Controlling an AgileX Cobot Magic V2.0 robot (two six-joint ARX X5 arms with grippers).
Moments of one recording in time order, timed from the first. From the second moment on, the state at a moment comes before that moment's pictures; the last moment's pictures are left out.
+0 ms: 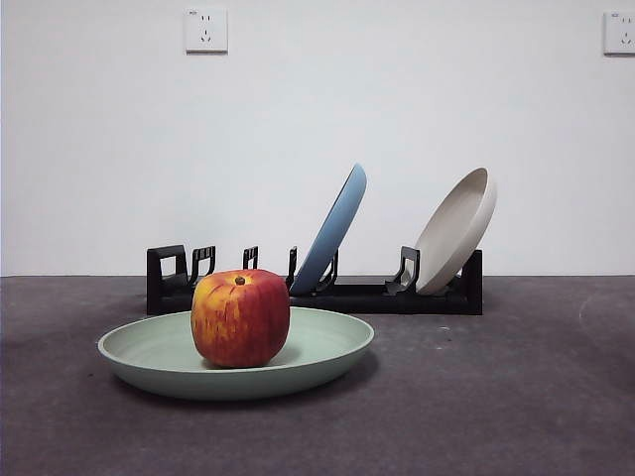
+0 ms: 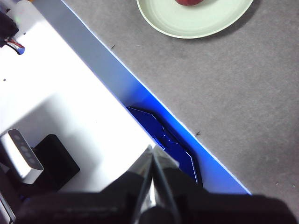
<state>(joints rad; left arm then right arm) -0.19 0.55 0.98 -0.13 -0.03 0.15 0.88 0.82 1.08 -1.24 -0.15 0.11</state>
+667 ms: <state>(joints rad) 0.01 0.08 0.13 0.05 -0.03 0.08 0.88 0.82 1.08 -1.24 -0.15 0.11</state>
